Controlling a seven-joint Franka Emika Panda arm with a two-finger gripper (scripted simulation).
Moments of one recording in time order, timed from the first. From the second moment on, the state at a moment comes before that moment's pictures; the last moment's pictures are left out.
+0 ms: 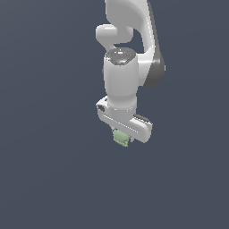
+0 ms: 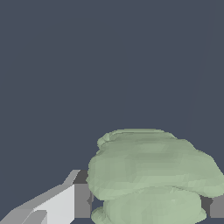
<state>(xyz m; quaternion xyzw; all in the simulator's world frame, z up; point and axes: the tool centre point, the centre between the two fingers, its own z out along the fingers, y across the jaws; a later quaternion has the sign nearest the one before) 0.082 0.032 0.206 -0.95 0.32 -0.06 0.06</state>
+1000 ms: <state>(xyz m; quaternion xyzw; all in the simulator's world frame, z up) 0.135 0.012 0.436 -0.97 0.15 -0.14 0.13</state>
